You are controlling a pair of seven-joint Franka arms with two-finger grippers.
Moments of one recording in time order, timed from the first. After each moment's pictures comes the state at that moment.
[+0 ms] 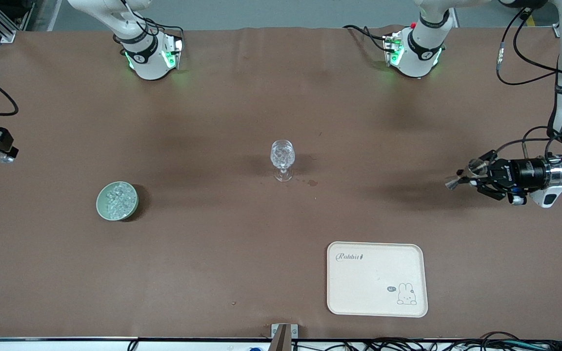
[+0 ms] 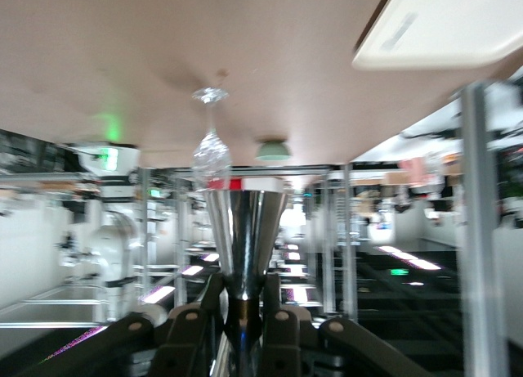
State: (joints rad) left arm 0.04 0.49 0.34 -1.77 -1.24 1.29 -0.71; right arm 0.03 0.06 -0.11 -1.52 -0.02 1.62 0.03
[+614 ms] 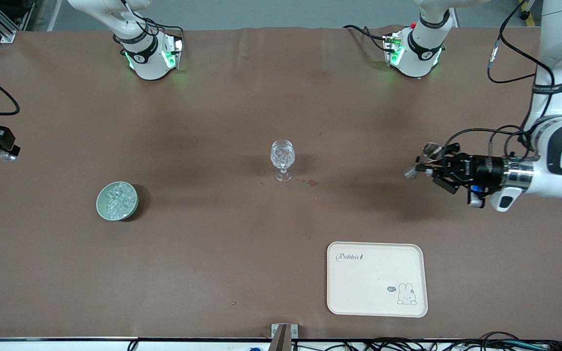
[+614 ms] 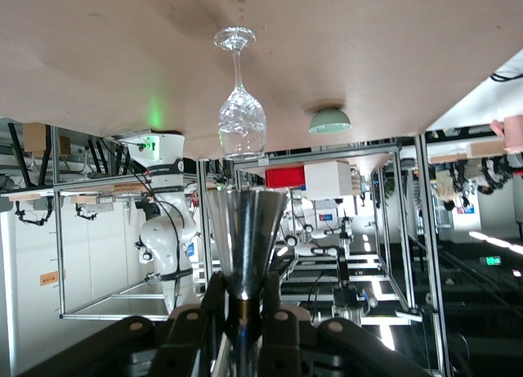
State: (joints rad) left arm 0.04 0.43 0.05 -1.77 -1.21 1.43 -0.78; right arm 0.03 0.06 -0.11 -1.52 -0.02 1.60 0.03
